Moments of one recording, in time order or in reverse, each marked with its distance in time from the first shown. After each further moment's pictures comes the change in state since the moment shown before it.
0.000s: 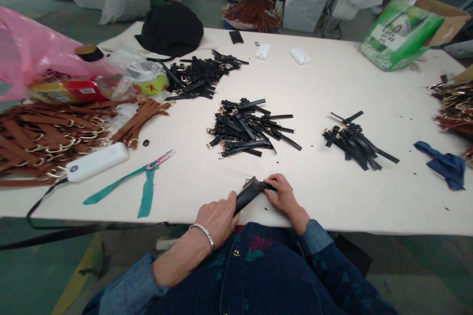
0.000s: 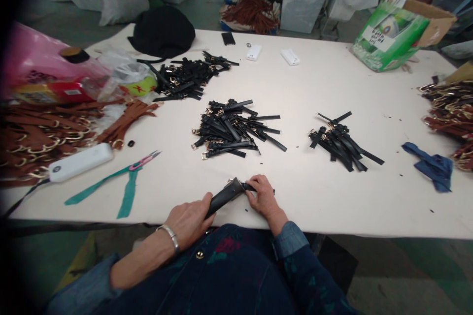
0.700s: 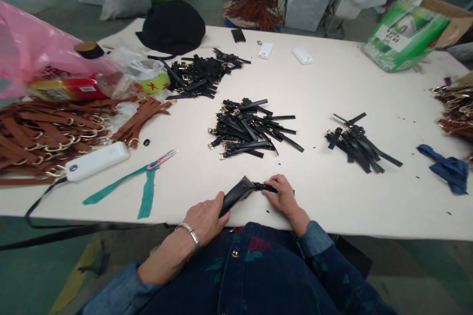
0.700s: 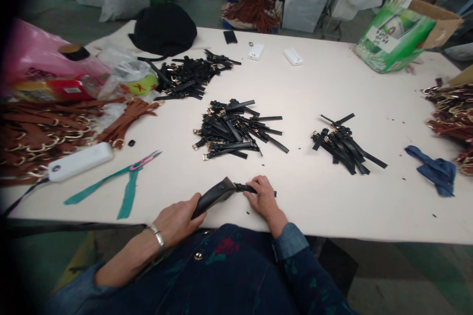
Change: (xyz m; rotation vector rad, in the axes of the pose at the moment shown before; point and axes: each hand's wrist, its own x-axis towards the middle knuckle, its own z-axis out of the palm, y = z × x) left_hand 0.006 -0.031 0.003 -0.074 -0.044 -0.105; right_hand 0.005 -0.002 0.004 -0.033 0.002 0.017
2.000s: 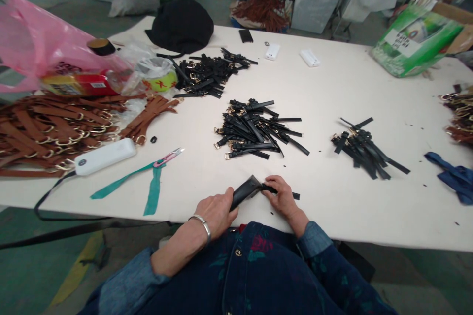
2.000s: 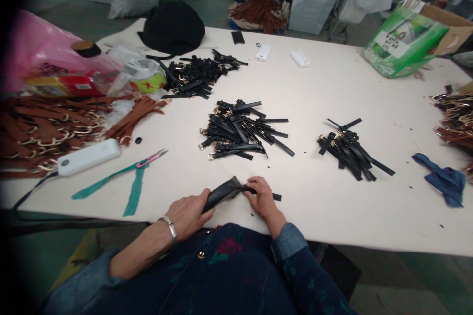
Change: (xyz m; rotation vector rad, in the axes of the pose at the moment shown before) left_hand 0.006 0.002 -0.009 -0.012 0.017 0.045; right_hand 0.009 -0.004 0.016 0.137 0.015 -0.001
